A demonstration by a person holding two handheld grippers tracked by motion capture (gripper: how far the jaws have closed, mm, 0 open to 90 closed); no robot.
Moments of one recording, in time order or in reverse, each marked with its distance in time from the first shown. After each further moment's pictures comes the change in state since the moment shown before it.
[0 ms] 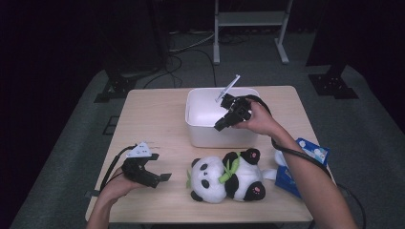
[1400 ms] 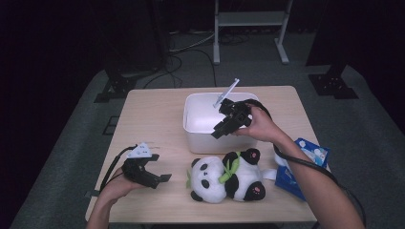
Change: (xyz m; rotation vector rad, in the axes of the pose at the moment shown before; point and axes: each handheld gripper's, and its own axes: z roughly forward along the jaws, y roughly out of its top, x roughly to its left) left arm -0.001 0.000 0.000 0.006 -0.007 0.006; right arm 0.033 0.000 -0.013 -0.010 0.018 -0.038
